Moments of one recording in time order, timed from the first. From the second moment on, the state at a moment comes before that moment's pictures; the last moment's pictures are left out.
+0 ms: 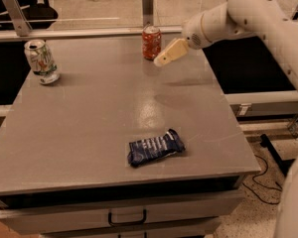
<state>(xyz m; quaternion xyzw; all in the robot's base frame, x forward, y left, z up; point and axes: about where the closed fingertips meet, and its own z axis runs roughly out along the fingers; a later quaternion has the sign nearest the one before) 0.754 -0.077 0.901 -0.48 0.74 0.14 0.45</state>
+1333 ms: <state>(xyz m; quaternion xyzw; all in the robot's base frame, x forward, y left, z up) 0.812 -0.025 0.890 -0.43 0.73 0.19 0.50</state>
